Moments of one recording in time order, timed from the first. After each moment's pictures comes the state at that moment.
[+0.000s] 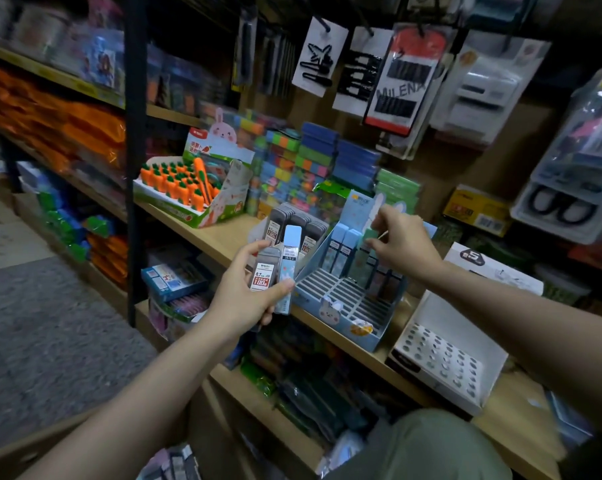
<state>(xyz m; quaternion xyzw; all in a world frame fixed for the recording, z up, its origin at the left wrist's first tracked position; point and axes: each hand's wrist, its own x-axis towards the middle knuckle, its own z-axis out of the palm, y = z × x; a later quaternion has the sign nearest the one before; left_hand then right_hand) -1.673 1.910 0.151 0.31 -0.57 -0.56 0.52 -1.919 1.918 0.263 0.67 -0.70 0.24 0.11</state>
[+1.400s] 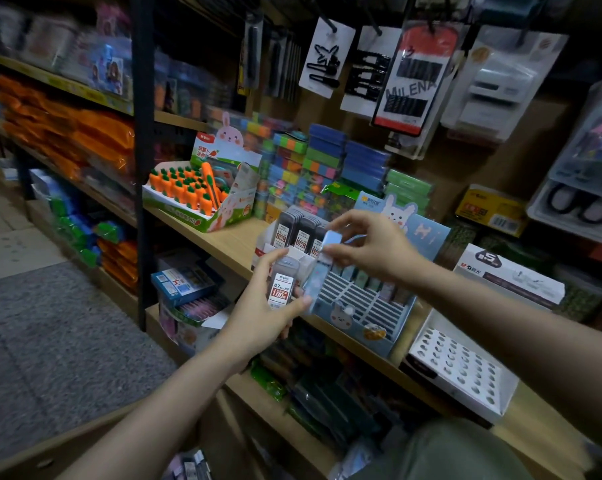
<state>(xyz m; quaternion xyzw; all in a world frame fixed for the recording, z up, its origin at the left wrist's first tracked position) -1.675 1.912 0.142 0.29 -0.63 -0.53 0.49 -1.855 1.927 0.264 0.70 -0.62 0.33 -0.10</state>
